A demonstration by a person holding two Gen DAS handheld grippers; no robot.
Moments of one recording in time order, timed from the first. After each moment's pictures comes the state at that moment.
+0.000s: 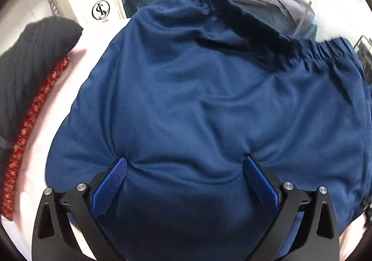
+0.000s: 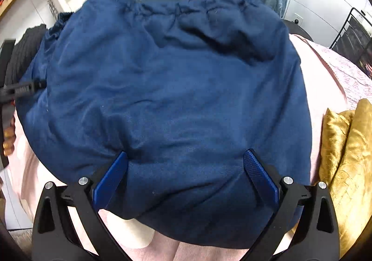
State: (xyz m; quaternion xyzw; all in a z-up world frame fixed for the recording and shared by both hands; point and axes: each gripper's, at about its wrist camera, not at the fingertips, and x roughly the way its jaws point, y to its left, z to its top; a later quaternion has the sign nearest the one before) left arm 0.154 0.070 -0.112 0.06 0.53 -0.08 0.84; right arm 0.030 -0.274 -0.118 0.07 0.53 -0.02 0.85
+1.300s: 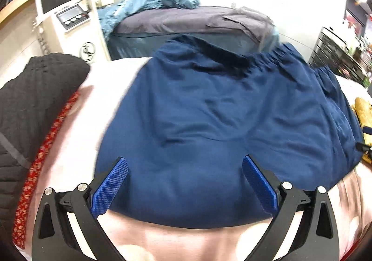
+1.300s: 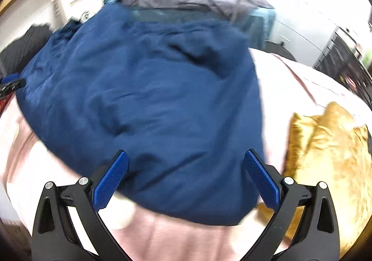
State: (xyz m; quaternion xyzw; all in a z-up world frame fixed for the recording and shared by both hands) left arm 0.089 0.134 -0.065 0.09 0.41 -0.17 0.89; right arm -0.016 -0.293 -0.086 0.04 0.46 -0.06 0.88
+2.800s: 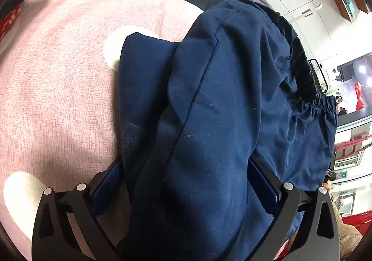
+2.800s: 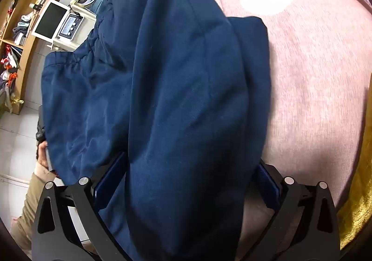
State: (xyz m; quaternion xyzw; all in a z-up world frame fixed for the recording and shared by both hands) left arm 0.284 0.176 -0.153 -0.13 0.60 -0.30 0.73; right arm 0.088 -0.394 -0.173 0.31 0.54 0.08 0.78
